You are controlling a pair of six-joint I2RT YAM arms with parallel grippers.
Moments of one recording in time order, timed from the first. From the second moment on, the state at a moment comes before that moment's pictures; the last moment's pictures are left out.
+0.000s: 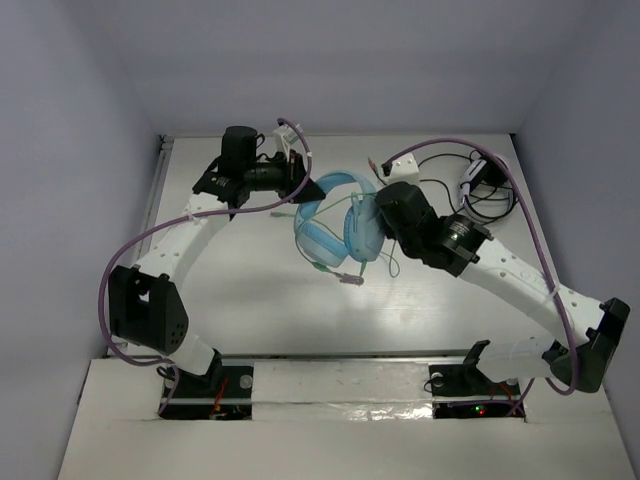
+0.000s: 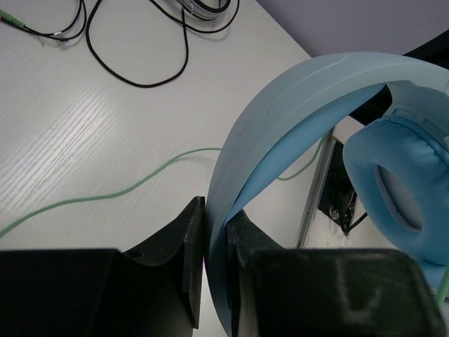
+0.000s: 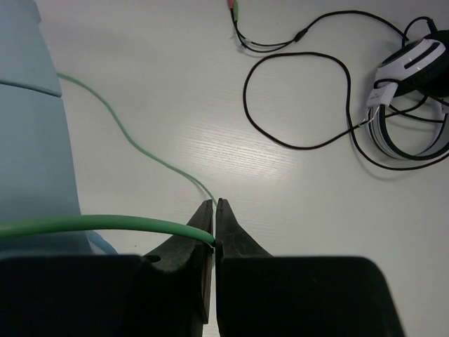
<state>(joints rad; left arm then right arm) -0.35 1.53 1.34 -0.28 0.90 -0.20 0.86 1.28 1.33 -0.72 0.71 0.29</state>
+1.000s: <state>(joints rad) -0.34 1.44 1.29 0.00 1.03 -0.56 0.68 1.07 0.96 0.01 0.27 0.34</state>
